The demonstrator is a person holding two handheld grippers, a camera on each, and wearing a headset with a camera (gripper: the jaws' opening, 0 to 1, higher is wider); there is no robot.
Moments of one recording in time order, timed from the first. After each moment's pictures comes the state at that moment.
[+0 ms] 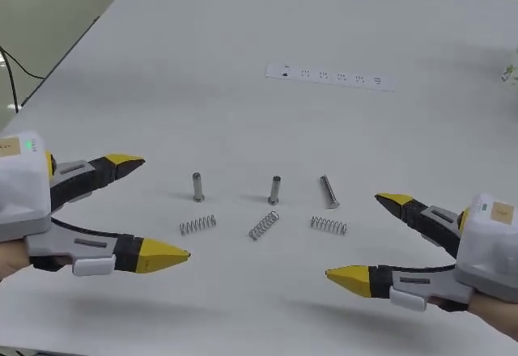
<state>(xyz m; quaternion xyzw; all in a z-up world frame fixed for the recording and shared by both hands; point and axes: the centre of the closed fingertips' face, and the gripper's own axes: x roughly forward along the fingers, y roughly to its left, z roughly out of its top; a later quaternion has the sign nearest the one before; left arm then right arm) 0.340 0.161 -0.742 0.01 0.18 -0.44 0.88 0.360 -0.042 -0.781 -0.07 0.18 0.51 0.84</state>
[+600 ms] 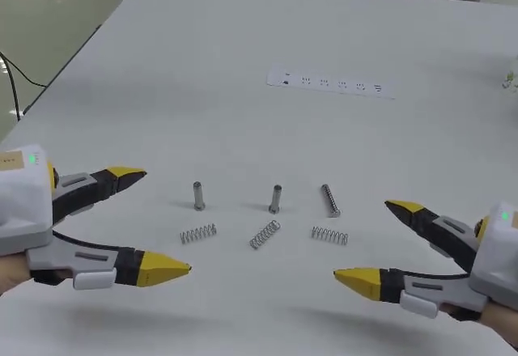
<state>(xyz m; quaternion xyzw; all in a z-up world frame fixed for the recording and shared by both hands) 0.340 0.161 -0.745 0.00 0.18 -0.44 0.88 0.367 -0.052 -0.774 -0.02 0.18 0.49 0.85</state>
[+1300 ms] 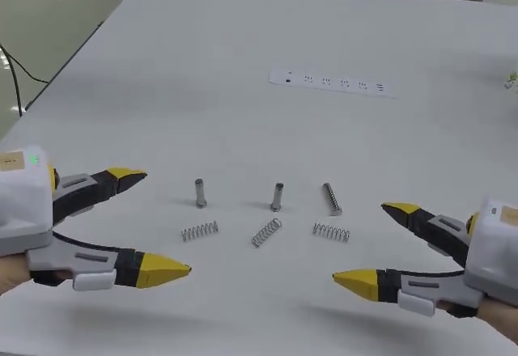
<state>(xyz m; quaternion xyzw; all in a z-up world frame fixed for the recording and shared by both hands) 0.334 0.162 -0.749 0.00 0.19 -0.43 0.88 0.370 -0.048 -0.781 -0.05 0.21 0.50 0.84</state>
